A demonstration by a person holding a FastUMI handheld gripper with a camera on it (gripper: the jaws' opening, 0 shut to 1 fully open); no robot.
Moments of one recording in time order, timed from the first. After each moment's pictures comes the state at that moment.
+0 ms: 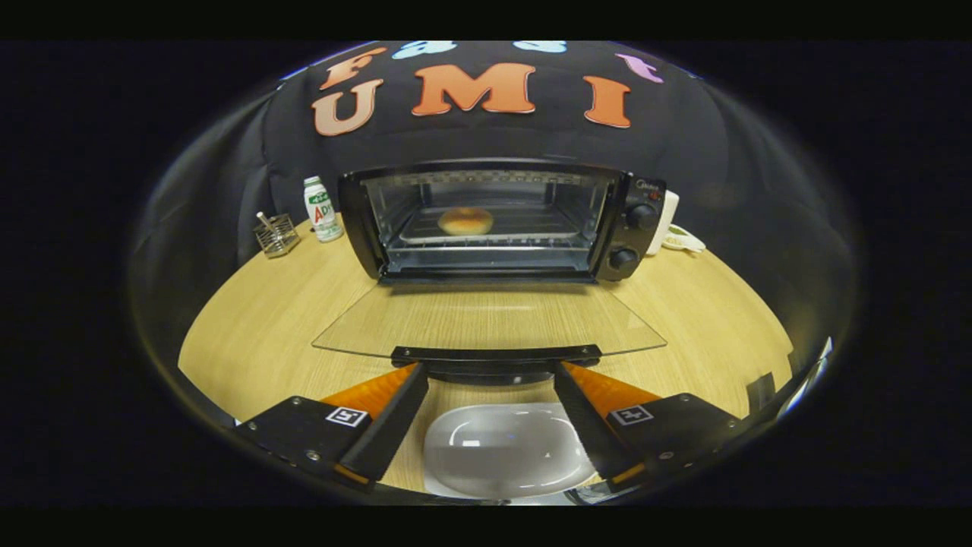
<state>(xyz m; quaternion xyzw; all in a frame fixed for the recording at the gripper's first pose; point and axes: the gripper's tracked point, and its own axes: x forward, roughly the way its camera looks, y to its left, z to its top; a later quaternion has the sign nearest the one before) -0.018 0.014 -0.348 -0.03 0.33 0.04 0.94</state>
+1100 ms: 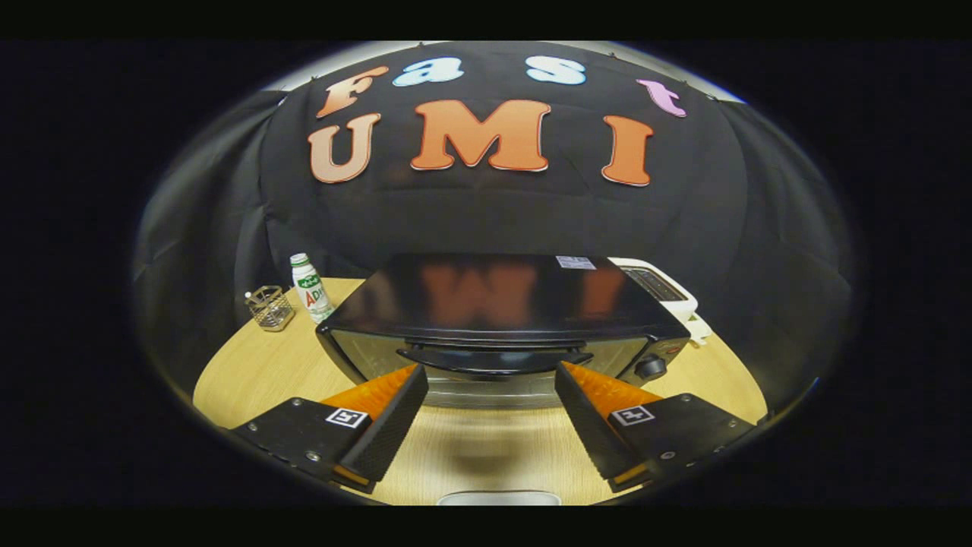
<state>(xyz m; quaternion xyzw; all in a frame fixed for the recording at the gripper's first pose) 0.111 0.029 -0.241 -0.04 0.25 0.05 0.97</state>
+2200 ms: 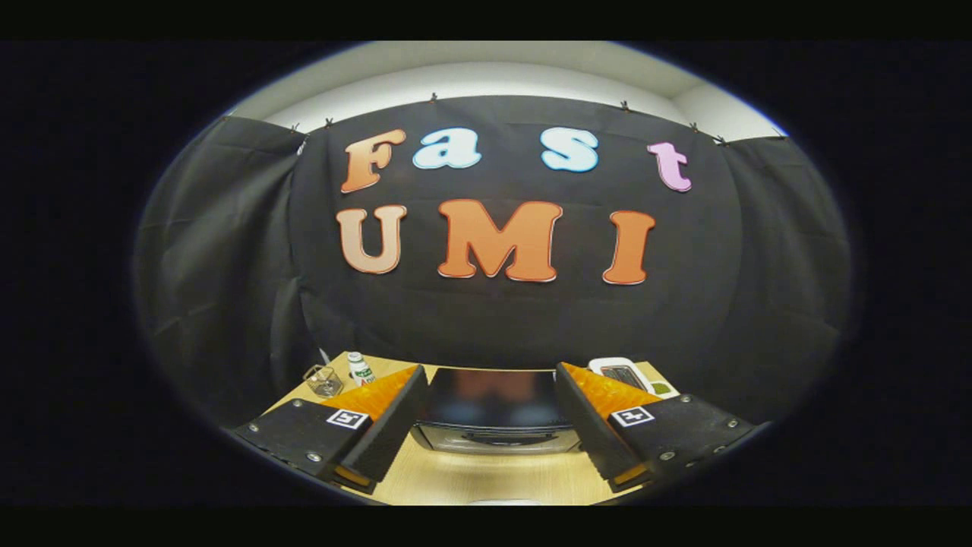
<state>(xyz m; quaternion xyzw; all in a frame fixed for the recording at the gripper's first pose) 0.081 0.055 0.004 -0.03 0.10 0.07 0.99</state>
